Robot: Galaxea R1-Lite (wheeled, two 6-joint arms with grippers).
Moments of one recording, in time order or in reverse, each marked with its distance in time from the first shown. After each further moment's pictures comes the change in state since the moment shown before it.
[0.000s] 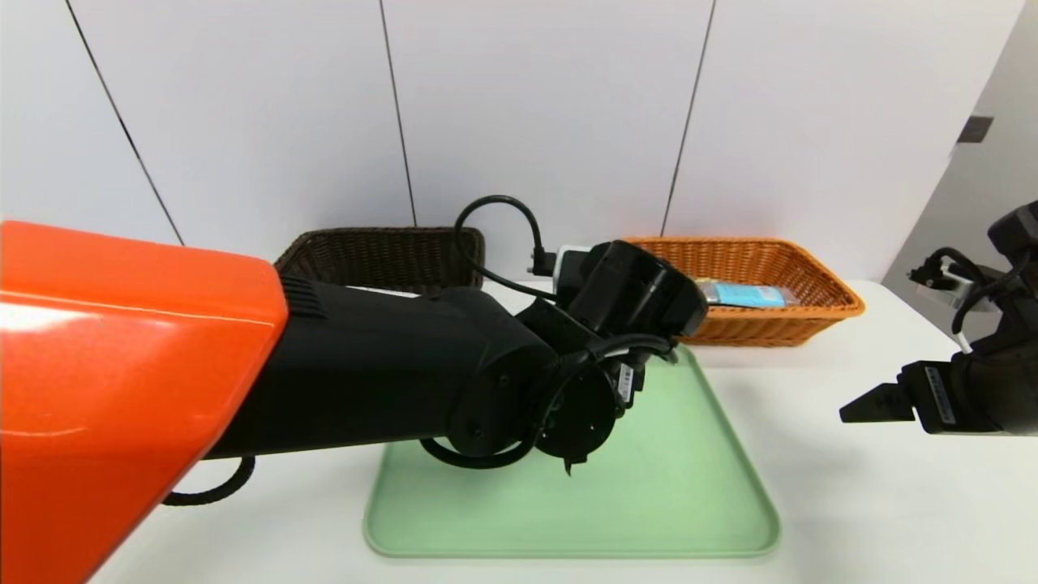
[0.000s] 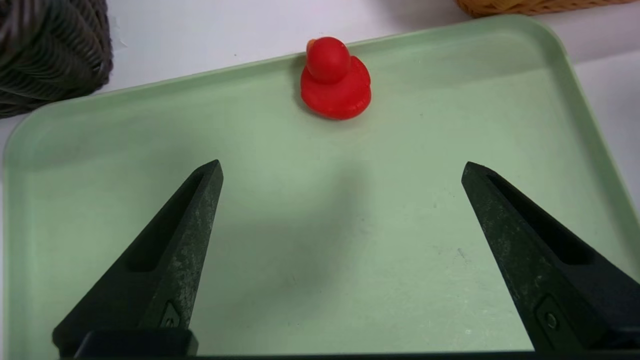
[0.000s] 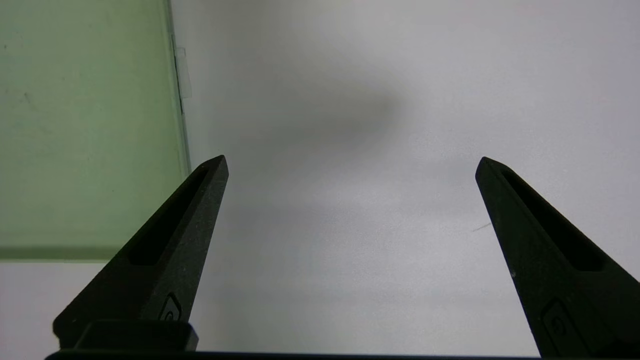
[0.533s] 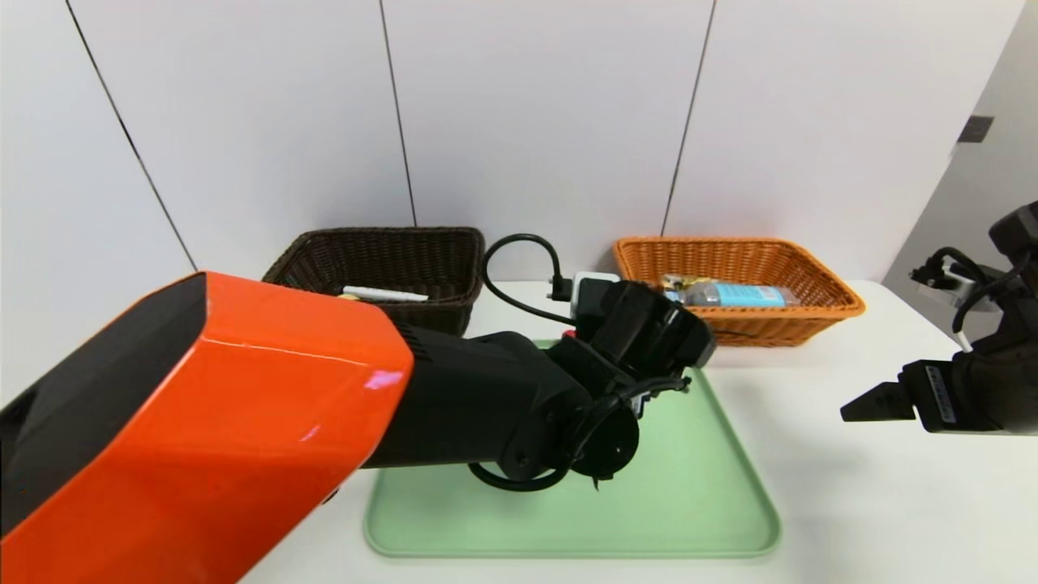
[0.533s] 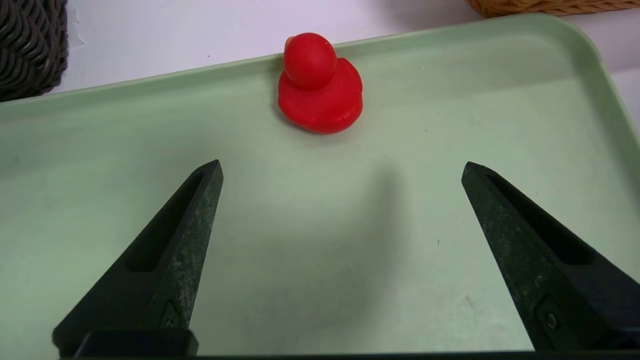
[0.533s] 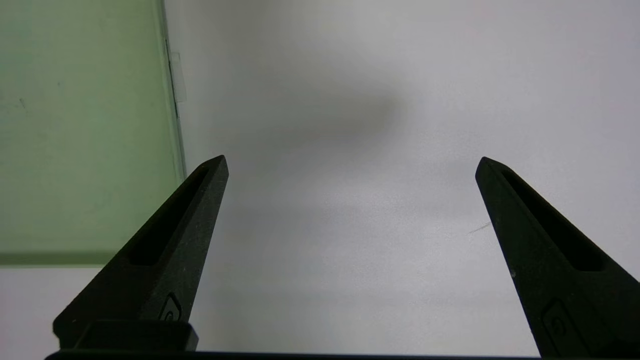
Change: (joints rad) left arm -0.003 0.113 -0.005 -0.136 0.052 0.005; right arm -0.010 0.001 0.001 -0.005 0.000 -0.001
